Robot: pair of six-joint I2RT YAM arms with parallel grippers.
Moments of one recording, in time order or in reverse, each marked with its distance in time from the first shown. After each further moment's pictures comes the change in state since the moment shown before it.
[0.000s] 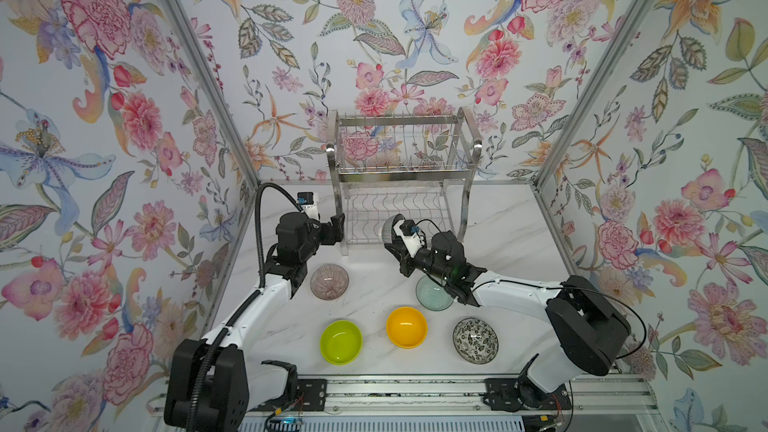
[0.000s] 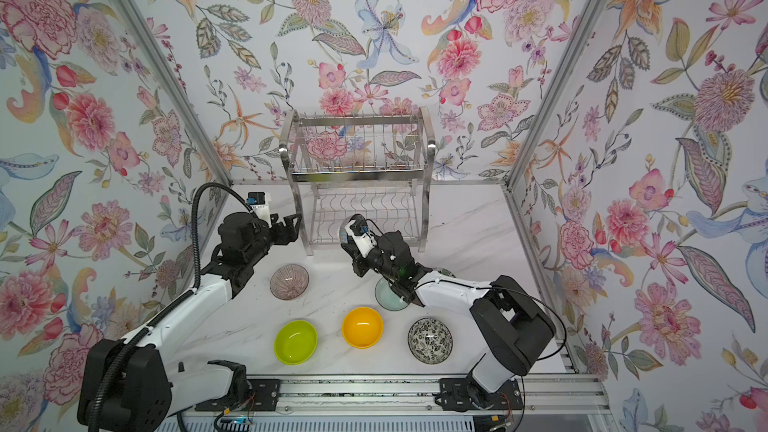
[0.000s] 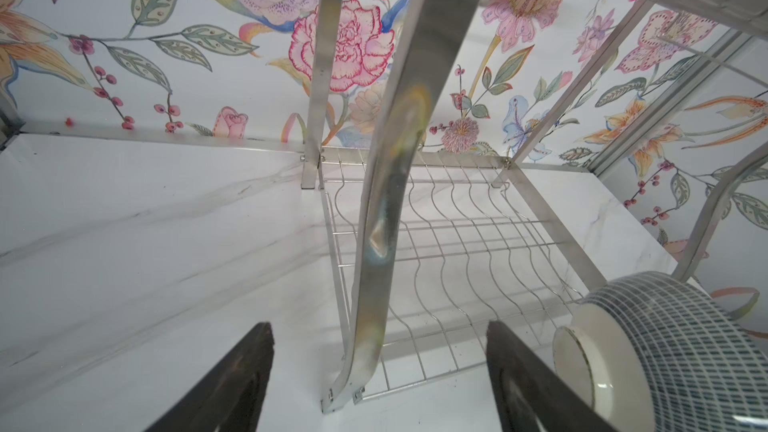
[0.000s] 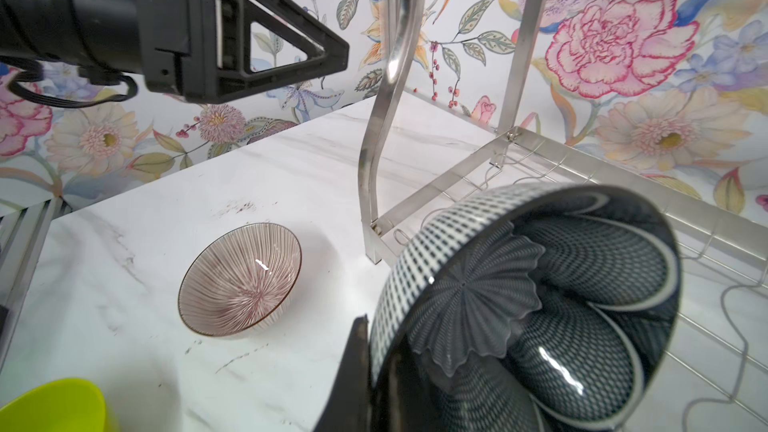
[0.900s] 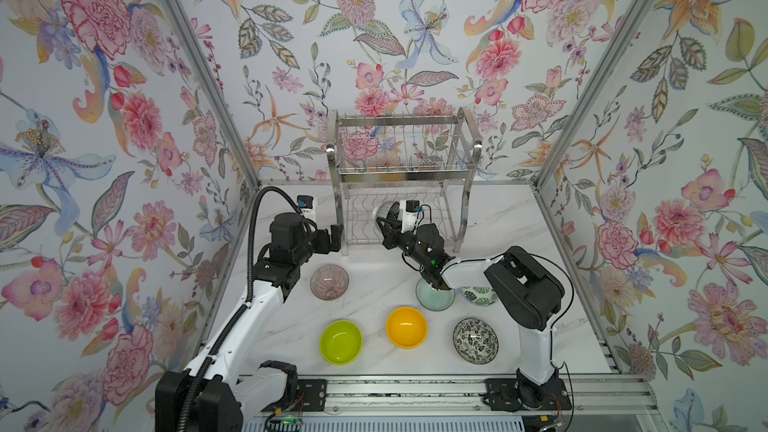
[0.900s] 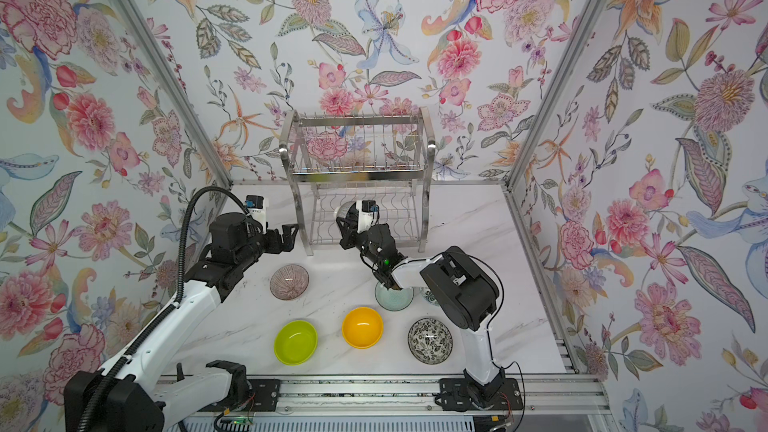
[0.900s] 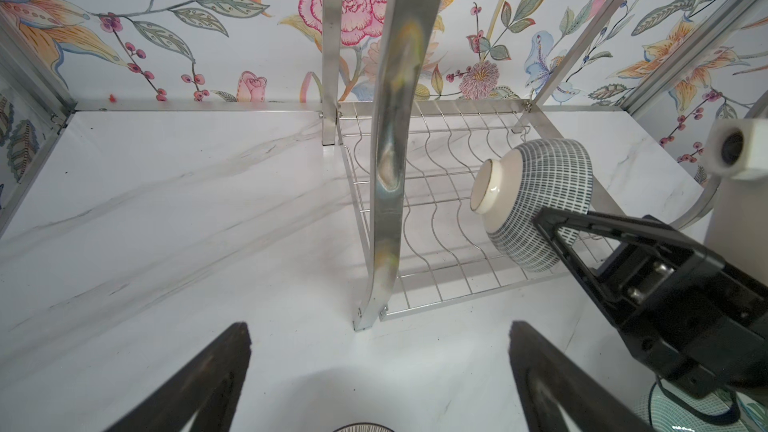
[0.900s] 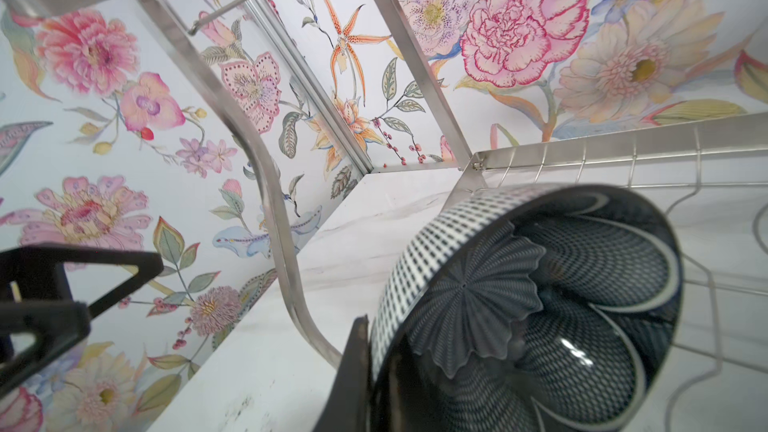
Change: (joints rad) left arm 0.003 -0.105 0.038 -0.269 -0.013 0.087; right arm -0.050 0.403 0.248 0.376 0.119 0.563
